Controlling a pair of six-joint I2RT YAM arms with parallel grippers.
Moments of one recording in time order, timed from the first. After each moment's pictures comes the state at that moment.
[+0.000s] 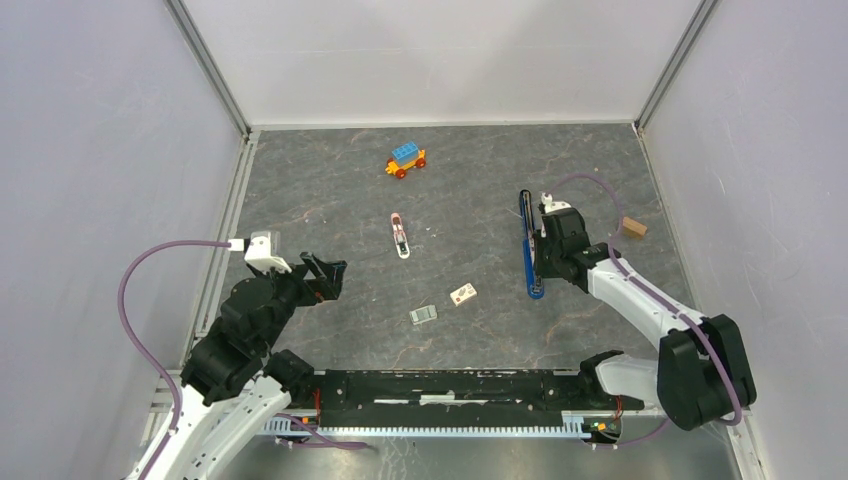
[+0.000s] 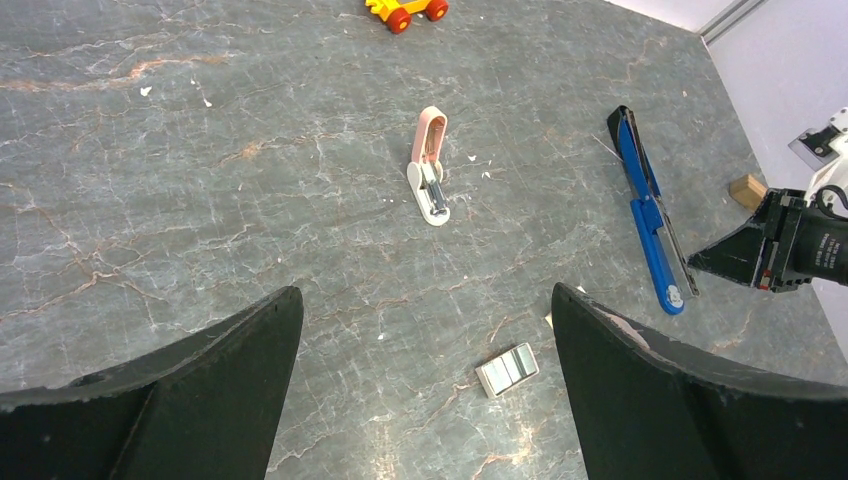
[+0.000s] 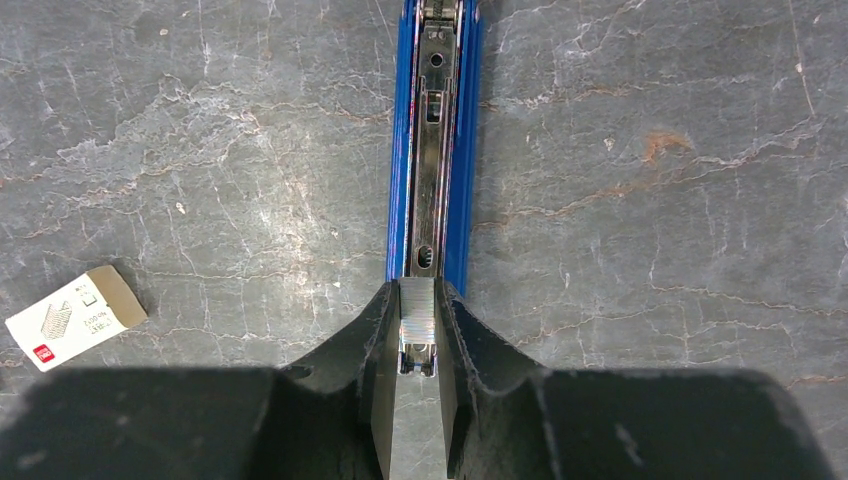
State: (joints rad) left arm -0.57 0.30 0.68 -0.66 -0.31 -0.51; right arm 0.34 1.22 0.68 -0.40 0.11 0.28
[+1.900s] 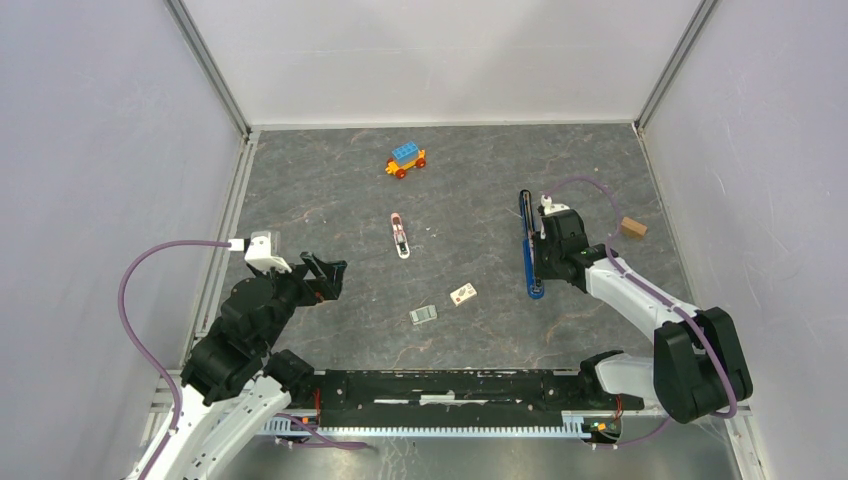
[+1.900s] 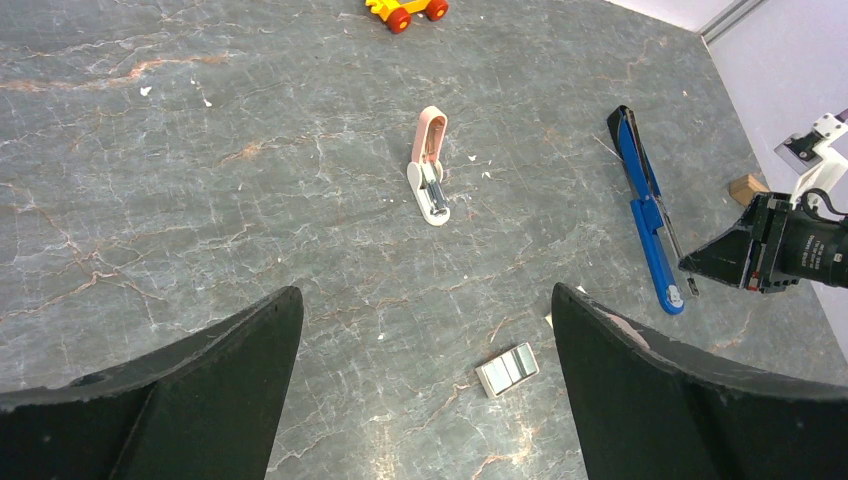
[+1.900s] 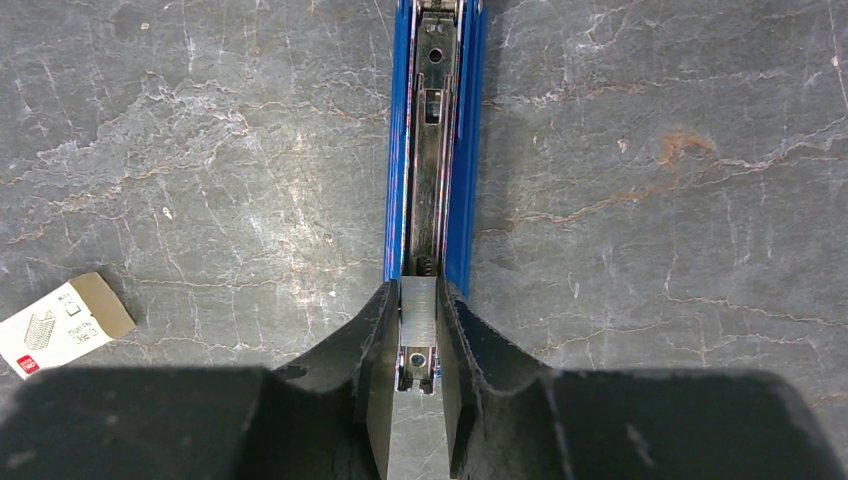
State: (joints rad) left arm -0.57 0.30 0.68 -0.66 -0.31 -0.51; right arm 0.33 1.26 0.65 -0.36 0.09 0.28
